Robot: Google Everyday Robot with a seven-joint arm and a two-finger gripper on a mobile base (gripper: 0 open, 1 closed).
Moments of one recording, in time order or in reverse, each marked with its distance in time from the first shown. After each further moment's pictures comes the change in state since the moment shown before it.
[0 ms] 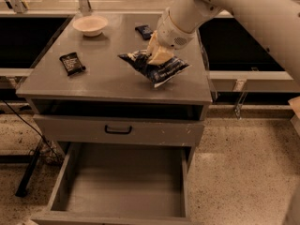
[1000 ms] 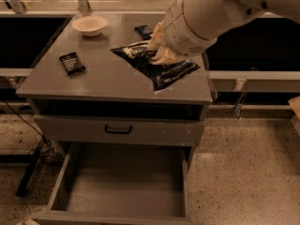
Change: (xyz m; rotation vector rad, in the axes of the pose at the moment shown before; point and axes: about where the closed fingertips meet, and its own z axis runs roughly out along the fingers) arm -0.058 0.068 -0.096 0.237 0.048 -0.161
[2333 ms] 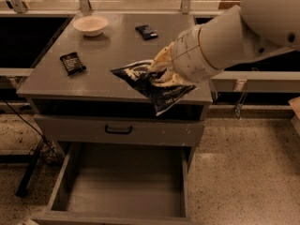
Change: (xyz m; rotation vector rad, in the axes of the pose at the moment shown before) arm -0.004 0.048 0.005 0.003 -0.162 -0.071
